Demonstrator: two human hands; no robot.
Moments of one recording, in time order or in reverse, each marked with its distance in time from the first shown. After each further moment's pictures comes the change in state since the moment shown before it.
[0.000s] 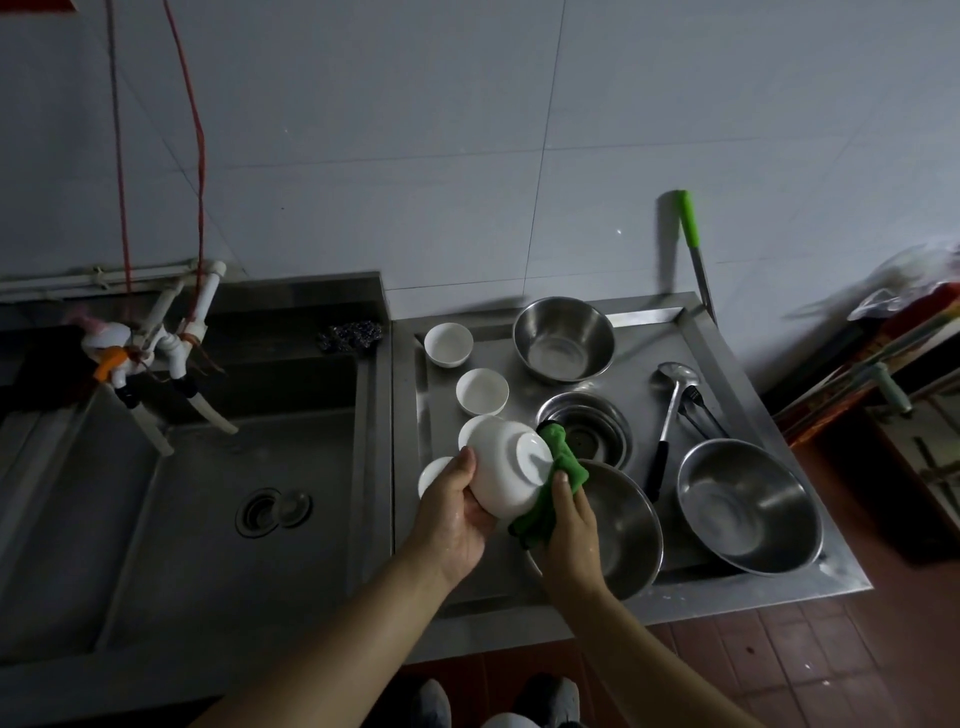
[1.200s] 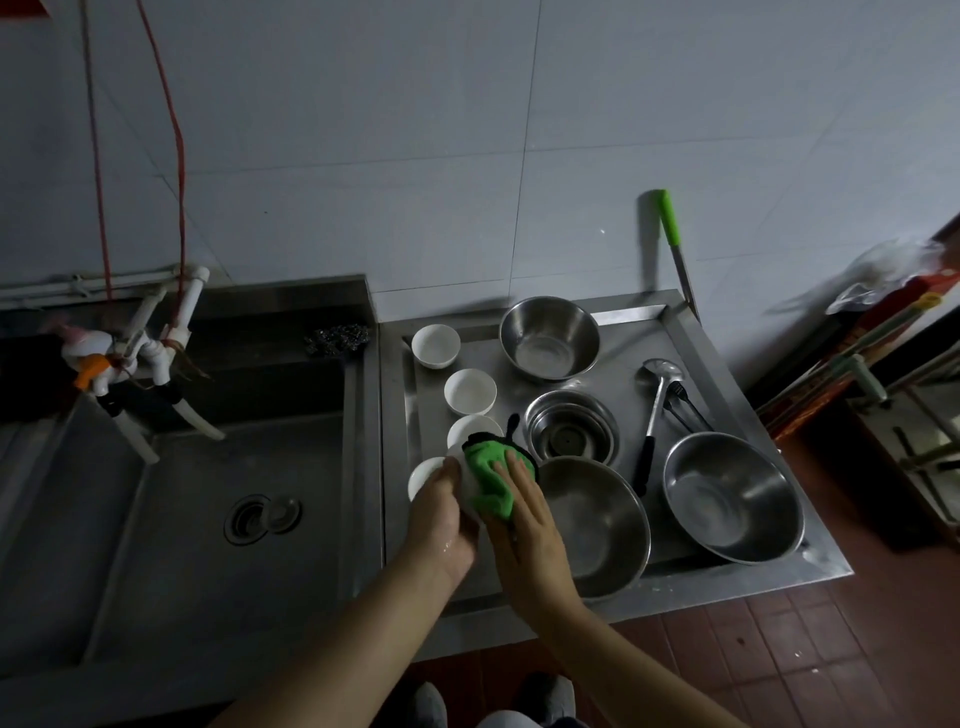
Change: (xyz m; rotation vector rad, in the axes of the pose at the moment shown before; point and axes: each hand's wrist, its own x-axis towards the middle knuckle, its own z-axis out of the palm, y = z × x) left_hand -0.005 -0.009 0.005 -0.038 0.181 -0.010; right_hand -0.019 0.017 -0.009 -1.000 -0.266 -0.634
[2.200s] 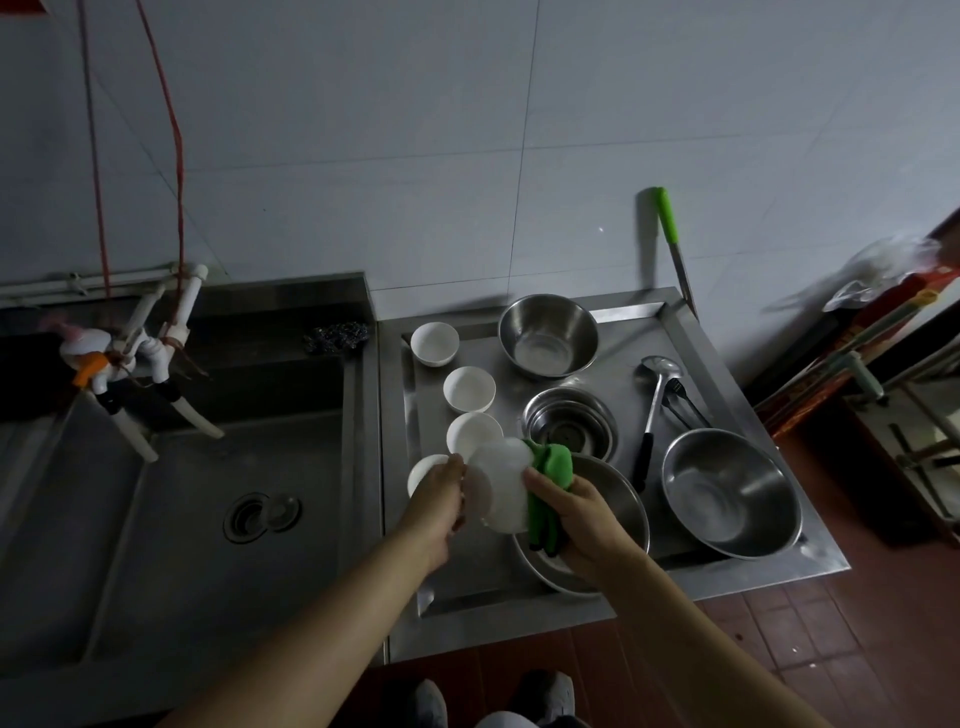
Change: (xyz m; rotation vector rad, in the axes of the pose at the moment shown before) left_hand 0.030 0.006 -0.015 0.592 0.089 0.022; right_hand 0.034 -0.012 -0.062 1.150 -0.143 0.733
